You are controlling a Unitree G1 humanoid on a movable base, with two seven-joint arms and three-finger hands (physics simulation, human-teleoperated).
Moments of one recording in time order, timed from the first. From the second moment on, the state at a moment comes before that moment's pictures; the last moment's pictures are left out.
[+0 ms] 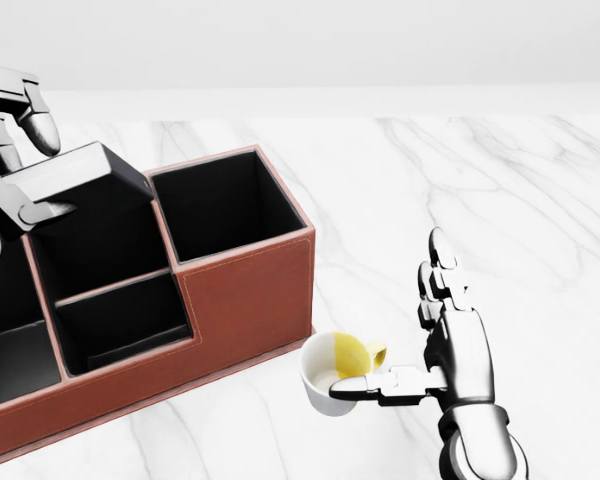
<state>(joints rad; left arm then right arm) -0.73 0.41 0.14 0.36 0.63 0.09 0.10 -0.07 -0.01 -0.02 0.08 0.01 -0.09 0.01</state>
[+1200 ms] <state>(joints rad) -0.80 0.40 0.12 0.61 0.66 0.09 0.21 -0.08 -0.01 -0.03 0.12 0.02 -0.09 0.01</state>
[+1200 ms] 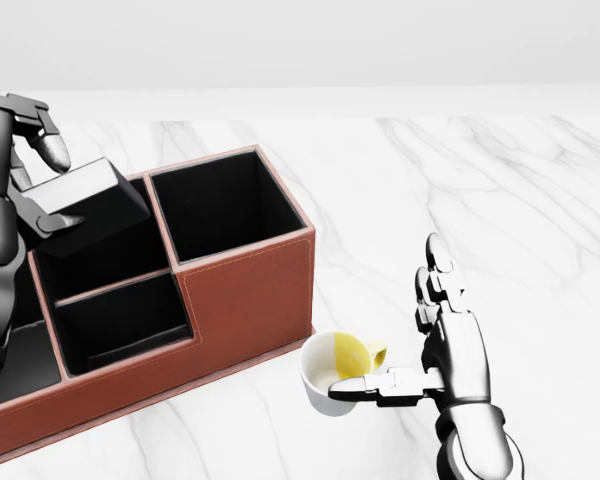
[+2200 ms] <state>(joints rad) -0.87 0.38 0.08 0.84 0.66 0.09 0.32 -0.08 -0.01 -0.03 0.12 0.02 -0.09 0.01</state>
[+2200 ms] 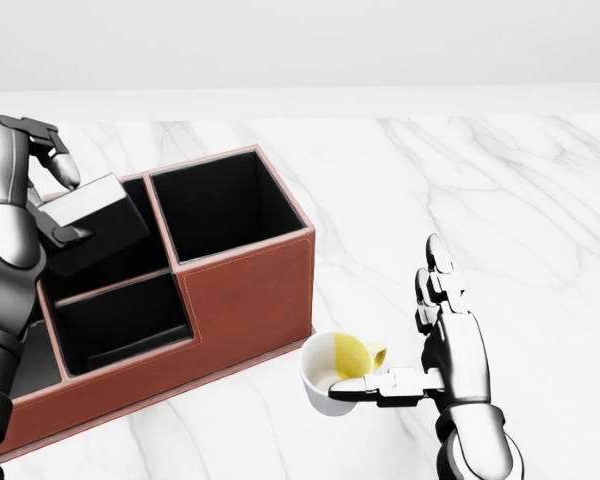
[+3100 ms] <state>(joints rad) -0.91 0.37 0.06 1.02 0.64 0.09 0.41 -0.08 -0.01 -0.02 0.12 0.03 -0.09 0.01</state>
